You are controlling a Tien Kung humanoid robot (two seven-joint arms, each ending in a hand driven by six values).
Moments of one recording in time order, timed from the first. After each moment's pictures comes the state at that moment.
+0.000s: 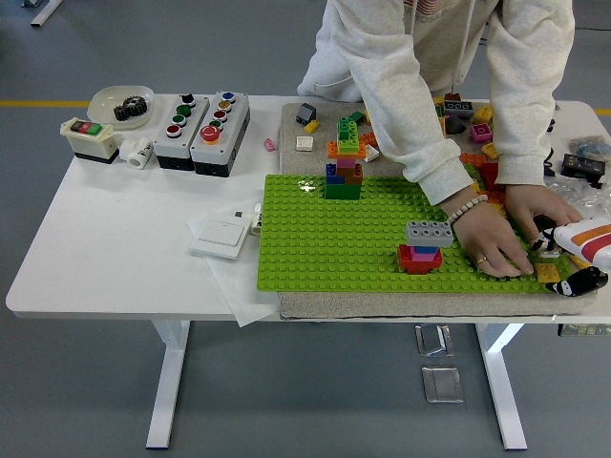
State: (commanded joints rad) left arm -0.13 0.03 -0.91 -0.18 1.11 -0.01 0.27; right arm 0.49 -0.71 0.84 1.14 -2.14 0.07 0.09
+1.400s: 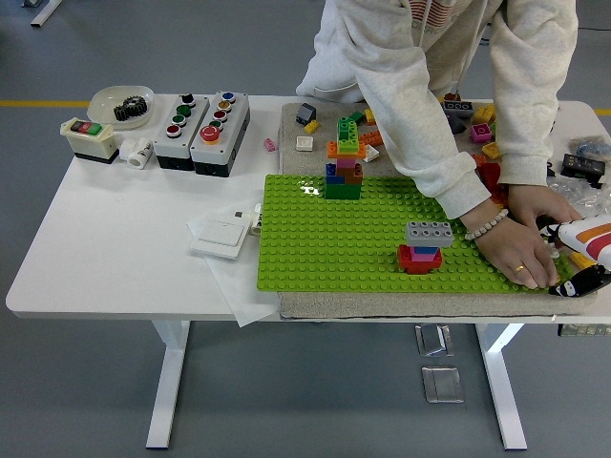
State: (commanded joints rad) left arm -0.13 0.03 -0.92 -0.18 1.12 -0.01 0.27; right arm 0.48 -0.72 0.86 1.16 -2.14 0.09 0.09
